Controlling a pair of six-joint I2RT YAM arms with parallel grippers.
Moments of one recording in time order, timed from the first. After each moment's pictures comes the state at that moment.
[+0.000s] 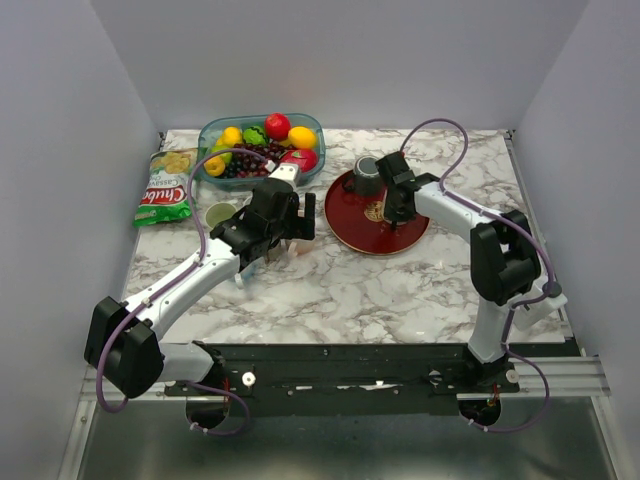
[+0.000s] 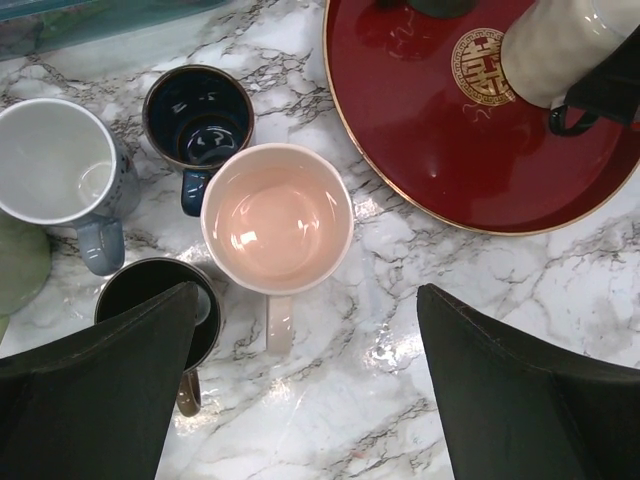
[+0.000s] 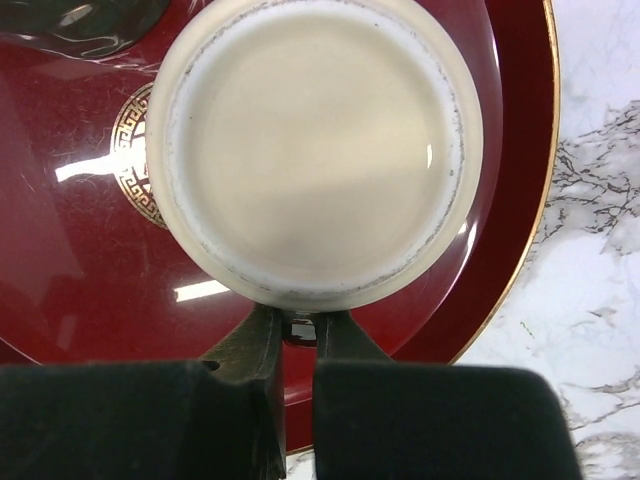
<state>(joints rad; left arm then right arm) -0.61 1.29 1.02 -0.34 -0.20 -0.35 0.44 1.91 1.42 -0.59 0.36 0.54</state>
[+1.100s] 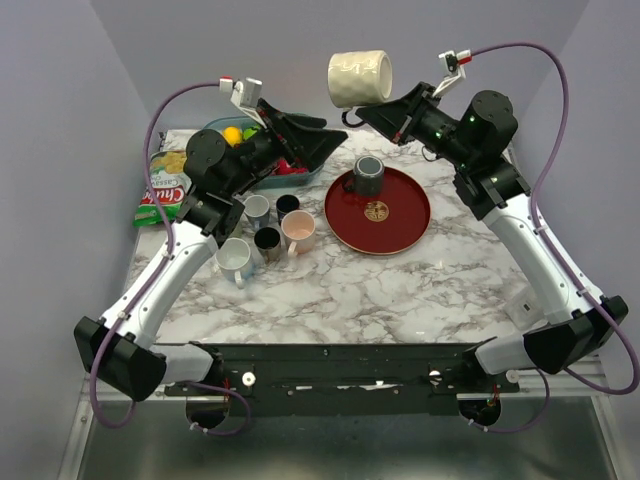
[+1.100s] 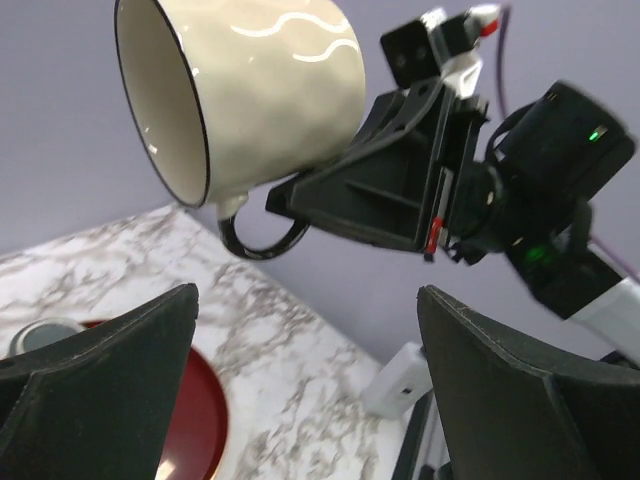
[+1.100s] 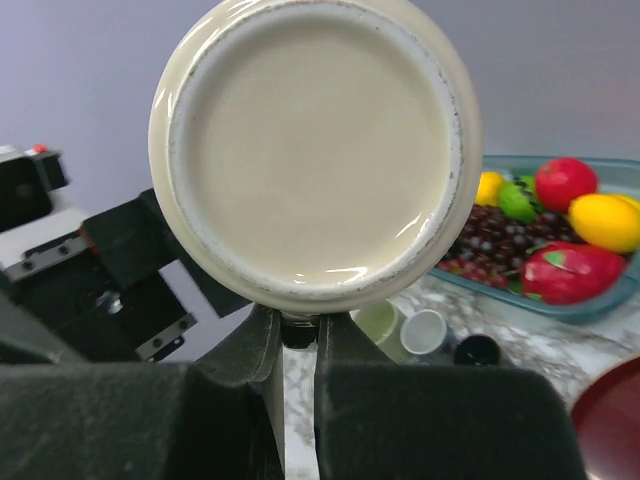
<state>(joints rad) -0.47 1.27 1.32 0.28 0.47 -0.67 0.44 1.41 1.59 -0.03 -0.41 0.66</state>
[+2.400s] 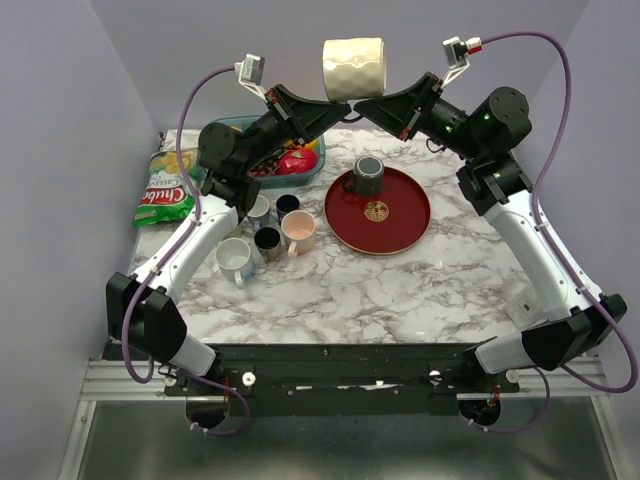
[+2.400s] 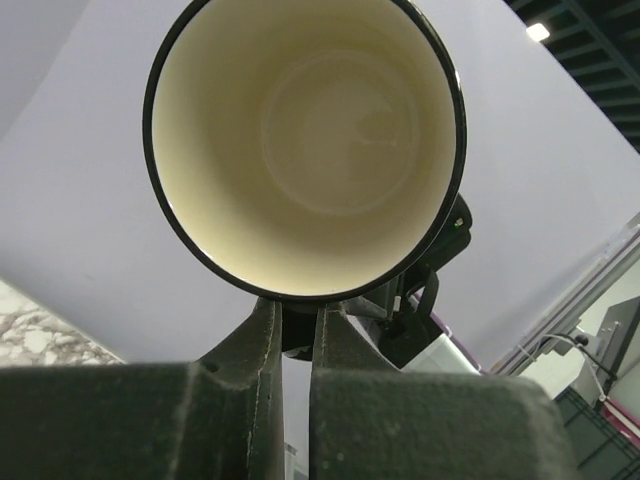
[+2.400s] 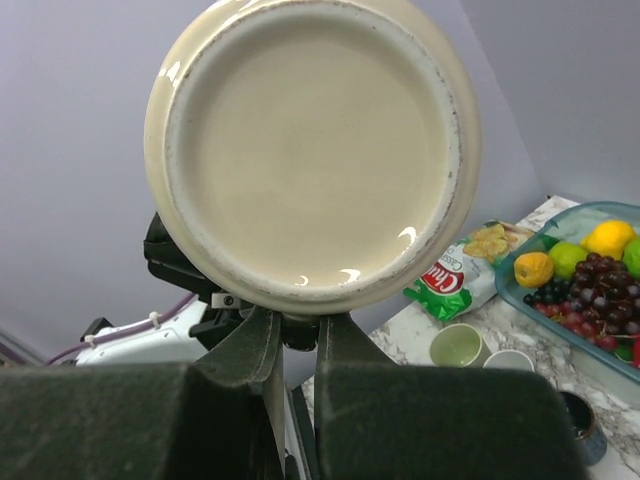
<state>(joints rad) -0.44 1.49 1.40 0.76 0.62 -1.23 0.43 1.43 1.62 0.18 -0.66 0.79</state>
